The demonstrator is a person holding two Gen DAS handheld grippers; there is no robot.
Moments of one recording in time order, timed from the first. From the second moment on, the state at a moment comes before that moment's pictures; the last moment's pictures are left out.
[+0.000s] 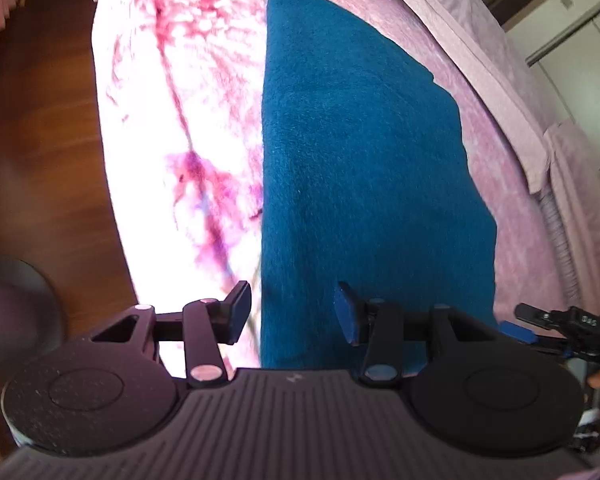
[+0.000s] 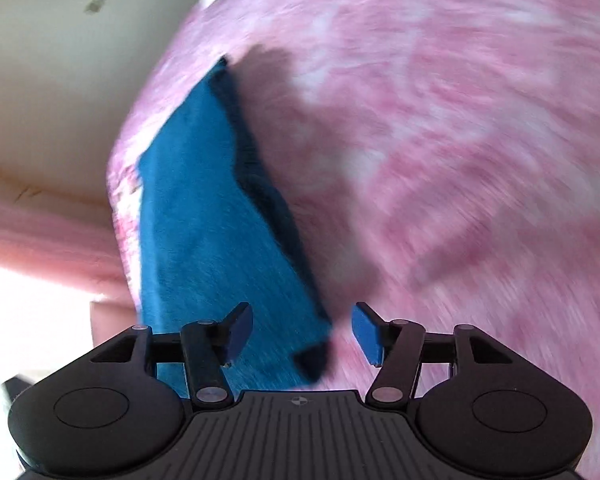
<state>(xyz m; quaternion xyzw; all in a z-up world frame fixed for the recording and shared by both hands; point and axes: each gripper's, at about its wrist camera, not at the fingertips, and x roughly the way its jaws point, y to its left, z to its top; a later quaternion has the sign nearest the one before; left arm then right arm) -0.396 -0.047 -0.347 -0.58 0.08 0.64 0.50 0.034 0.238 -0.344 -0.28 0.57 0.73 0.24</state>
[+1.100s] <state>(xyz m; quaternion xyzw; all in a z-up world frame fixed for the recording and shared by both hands) -0.481 -0.027 -0.326 -0.67 -0.13 0.46 0.57 -0.042 0.300 -0.330 -0.33 0.64 0.69 0.02</state>
